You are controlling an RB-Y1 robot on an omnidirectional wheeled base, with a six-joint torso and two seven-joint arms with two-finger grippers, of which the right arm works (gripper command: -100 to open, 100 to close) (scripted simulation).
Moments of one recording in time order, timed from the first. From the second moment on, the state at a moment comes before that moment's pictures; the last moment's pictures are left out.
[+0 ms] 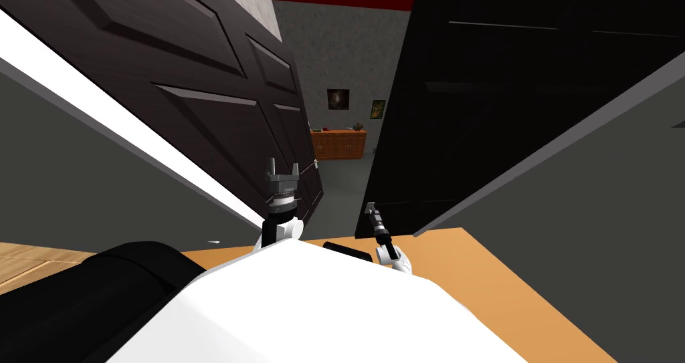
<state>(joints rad) -0.16 -0.12 0.27 -0.63 -0.05 -0.83 -0.12</state>
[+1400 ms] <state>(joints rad) -0.18 -0.11 0.18 -0.58 -0.09 -0.84 -0.08</state>
